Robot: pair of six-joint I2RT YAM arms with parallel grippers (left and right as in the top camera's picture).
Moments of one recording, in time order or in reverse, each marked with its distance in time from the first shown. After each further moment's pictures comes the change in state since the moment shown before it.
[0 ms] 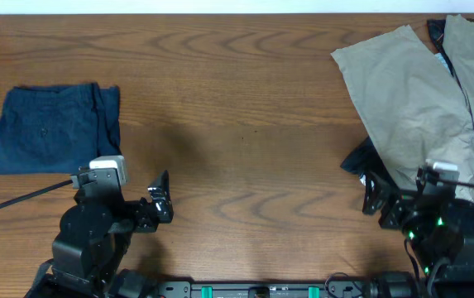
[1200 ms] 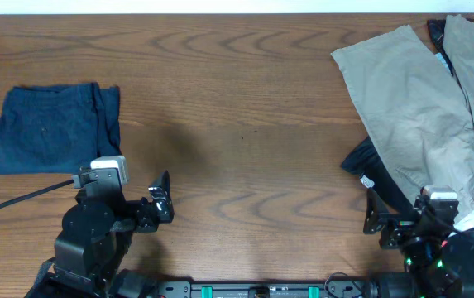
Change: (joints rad) left arm 0.000 0.000 -0.010 0.000 0.000 -0.007; right arm 0.000 -0.287 -0.149 0.074 0.007 -0.125
